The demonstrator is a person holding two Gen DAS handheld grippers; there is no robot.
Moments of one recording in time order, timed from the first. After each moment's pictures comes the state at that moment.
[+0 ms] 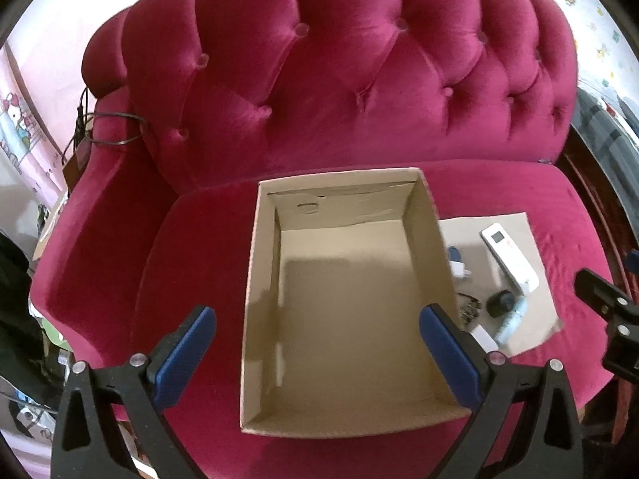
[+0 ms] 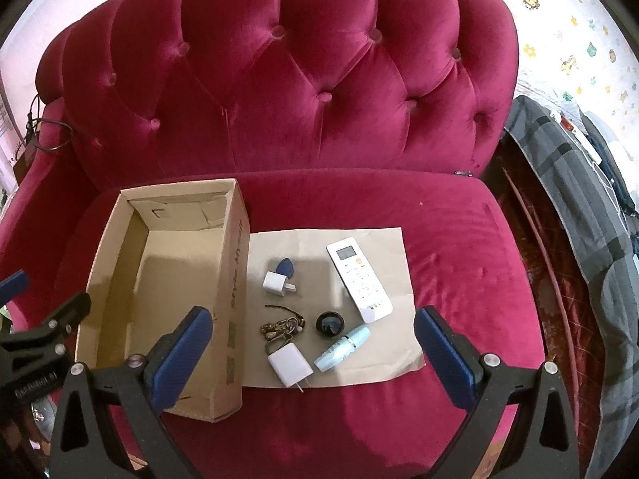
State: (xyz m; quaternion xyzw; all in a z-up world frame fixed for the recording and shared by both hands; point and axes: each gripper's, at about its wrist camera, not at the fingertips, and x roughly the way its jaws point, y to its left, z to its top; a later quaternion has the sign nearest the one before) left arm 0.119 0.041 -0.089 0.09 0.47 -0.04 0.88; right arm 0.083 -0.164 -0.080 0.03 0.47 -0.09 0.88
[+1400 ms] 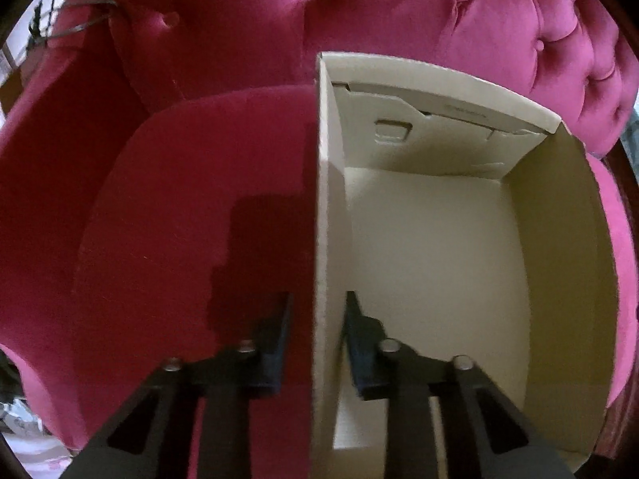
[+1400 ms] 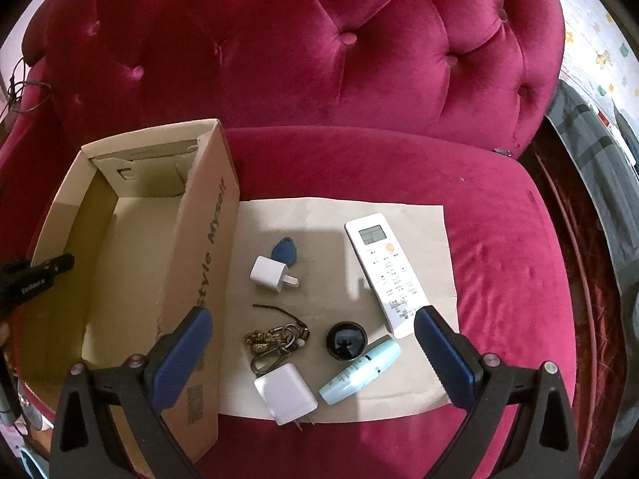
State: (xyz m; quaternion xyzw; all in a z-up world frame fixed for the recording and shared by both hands) left arm 0.219 0.118 -0.230 0.03 0.56 -0.06 0.82; right arm 0.136 -0.169 -0.177 0.02 0.51 -0.07 0.86
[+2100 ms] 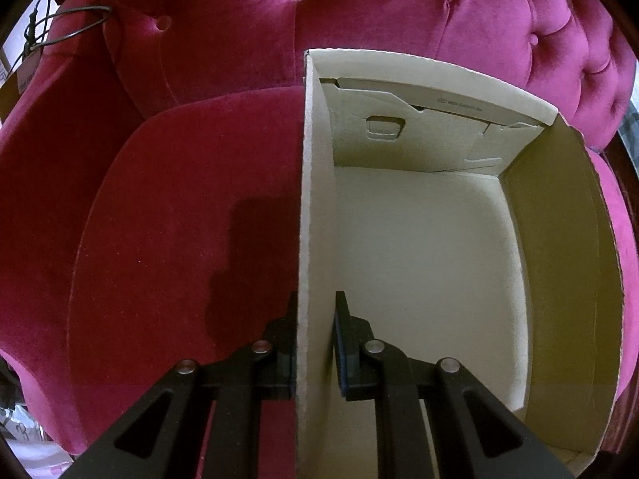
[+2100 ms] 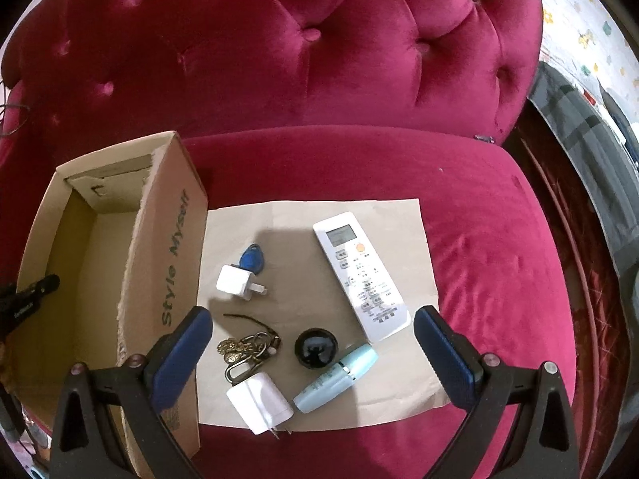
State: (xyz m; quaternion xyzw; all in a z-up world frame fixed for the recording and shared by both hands) left arm 0.216 0.113 -0.233 0.05 0.55 -0.06 0.83; right arm 0.140 -0.201 -0.184 0.04 0.51 -0.10 0.85
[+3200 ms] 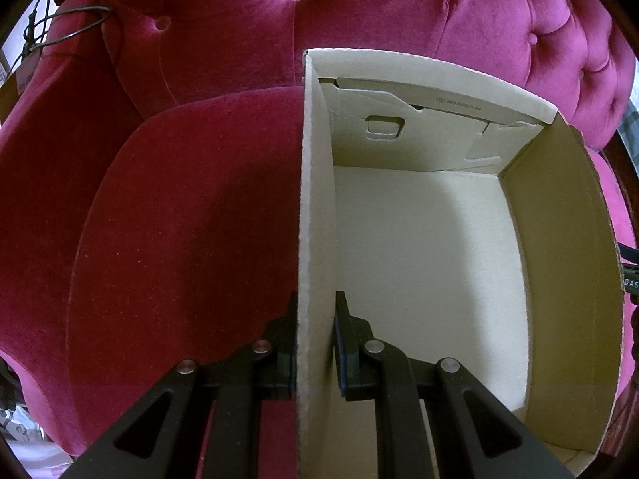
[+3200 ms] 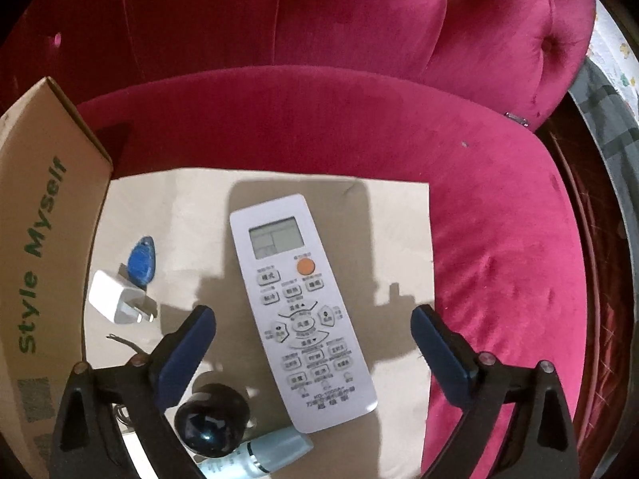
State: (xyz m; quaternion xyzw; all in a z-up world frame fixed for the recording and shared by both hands) left arm 0.214 0.115 -0.234 0.05 0.55 -0.06 0.83; right arm 0.205 -0.266 -0.275 0.00 0.57 -0.07 0.82
